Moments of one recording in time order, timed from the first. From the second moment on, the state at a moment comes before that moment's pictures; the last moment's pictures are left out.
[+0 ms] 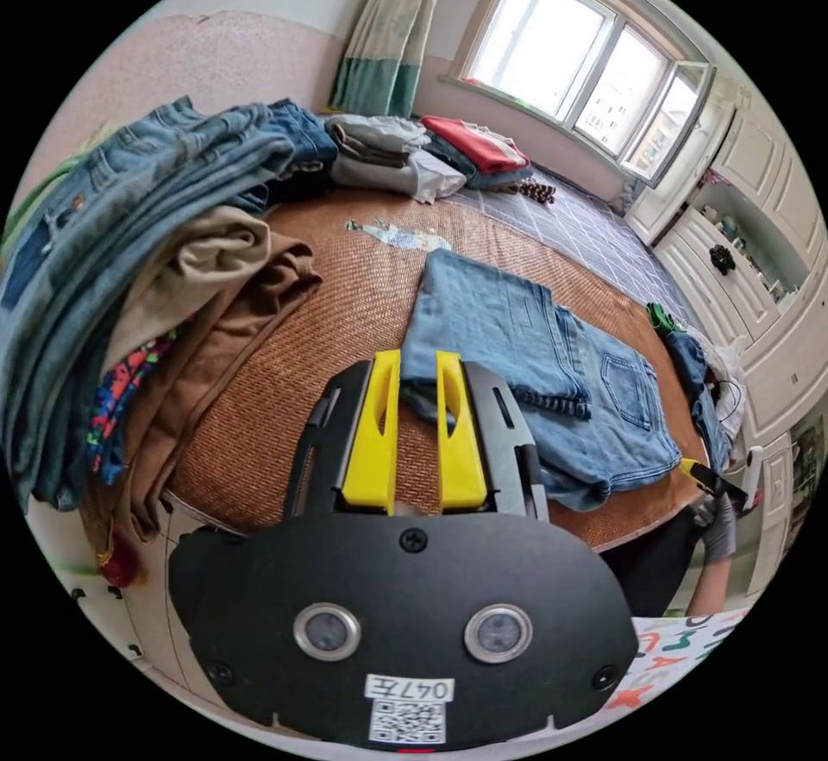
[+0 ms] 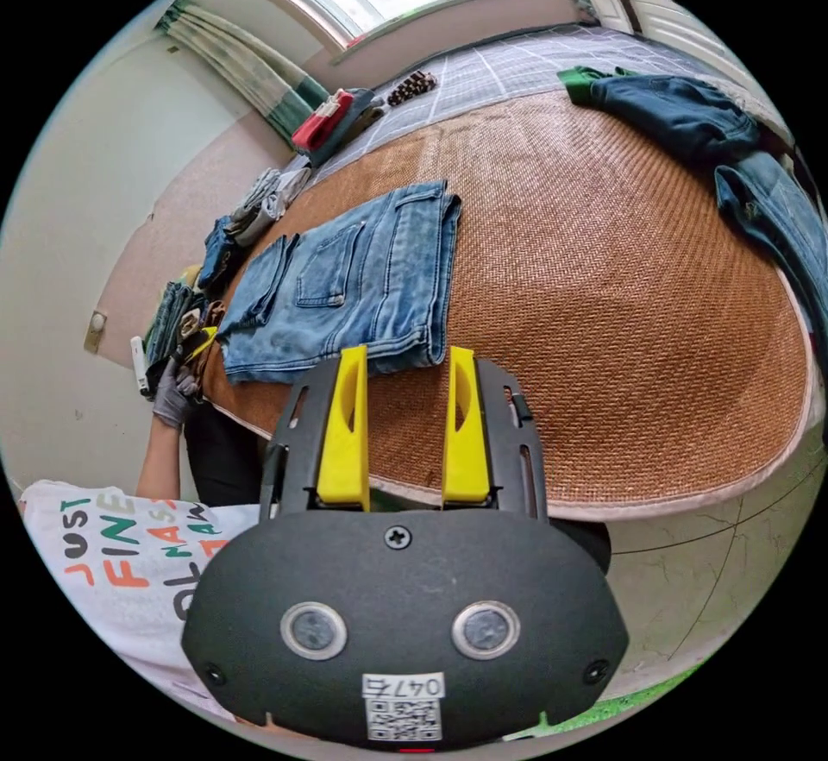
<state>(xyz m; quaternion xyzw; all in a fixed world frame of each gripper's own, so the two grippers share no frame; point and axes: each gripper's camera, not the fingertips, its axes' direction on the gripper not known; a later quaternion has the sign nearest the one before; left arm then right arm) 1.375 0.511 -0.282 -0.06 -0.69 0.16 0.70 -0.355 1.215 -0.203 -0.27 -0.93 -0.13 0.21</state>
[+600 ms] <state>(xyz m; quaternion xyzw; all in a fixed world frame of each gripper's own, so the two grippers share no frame) 1.243 0.596 -0.196 -0.06 -0.67 0.11 0.73 -0.343 1.225 -0.216 -0.22 -0.93 -0.11 0.27</state>
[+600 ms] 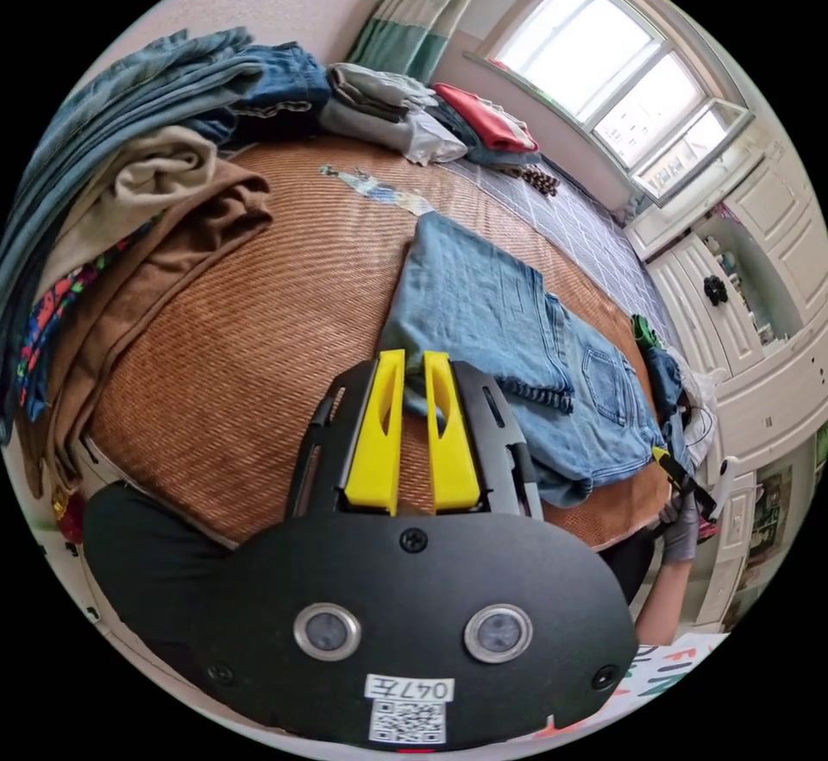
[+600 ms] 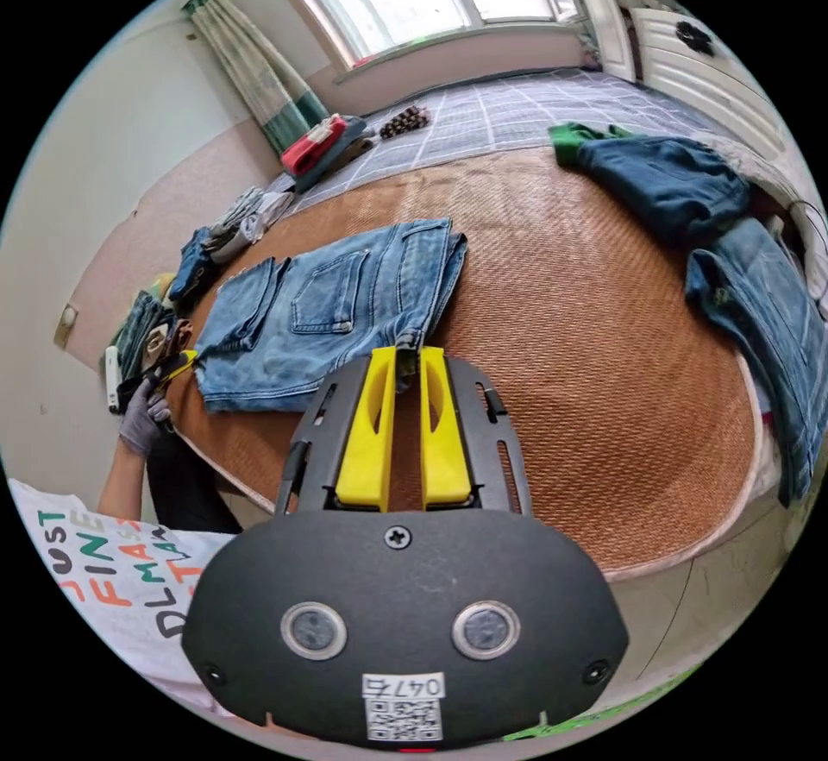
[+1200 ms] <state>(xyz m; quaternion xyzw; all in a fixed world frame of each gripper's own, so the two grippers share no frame) 1.183 0.658 0.198 -0.19 -0.64 0.33 0.67 -0.398 1.362 -0.156 -0.32 -0.91 0.01 0.28</state>
